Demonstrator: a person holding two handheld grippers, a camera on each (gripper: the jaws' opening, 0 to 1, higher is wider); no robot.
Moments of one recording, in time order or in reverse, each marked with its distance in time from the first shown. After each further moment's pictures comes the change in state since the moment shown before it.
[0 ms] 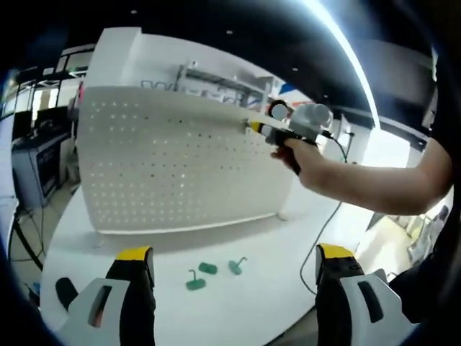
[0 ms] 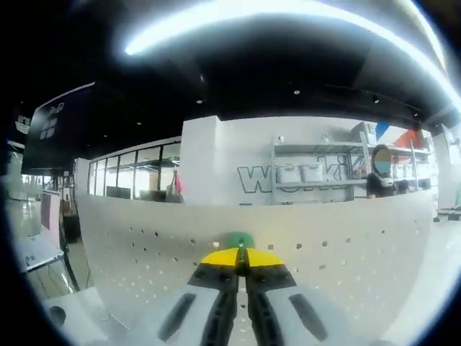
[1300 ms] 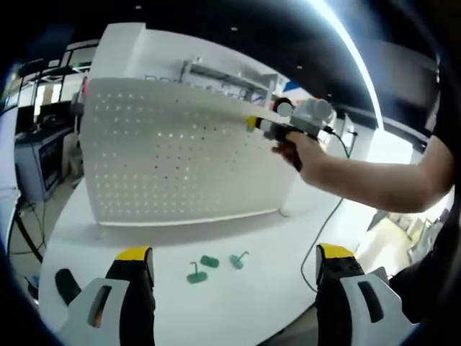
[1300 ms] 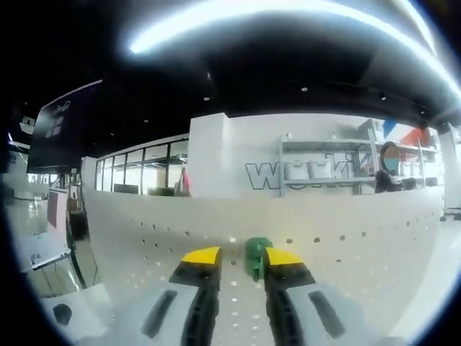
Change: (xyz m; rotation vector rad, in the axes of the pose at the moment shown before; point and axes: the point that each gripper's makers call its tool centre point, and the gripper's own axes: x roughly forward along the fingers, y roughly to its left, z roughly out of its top) left arm -0.003 0.007 -0.009 -0.029 0.007 0.017; right arm -0.002 0.016 0.000 0.012 0.030 0.057
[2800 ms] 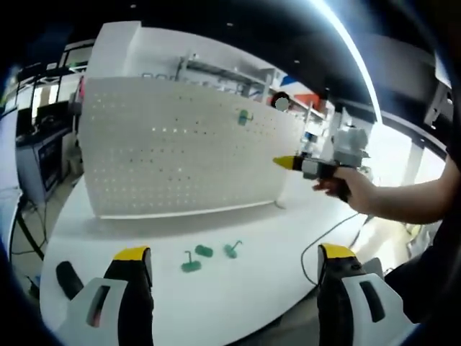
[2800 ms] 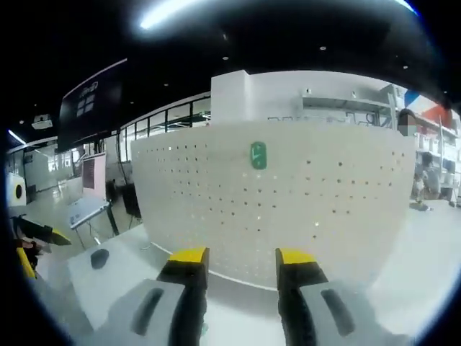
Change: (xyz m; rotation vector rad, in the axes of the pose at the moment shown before) left arm -0.013 -0.019 -0.015 0.022 0.038 -0.006; right arm -0.149 -0.003 -0.078 0.002 0.307 0.179
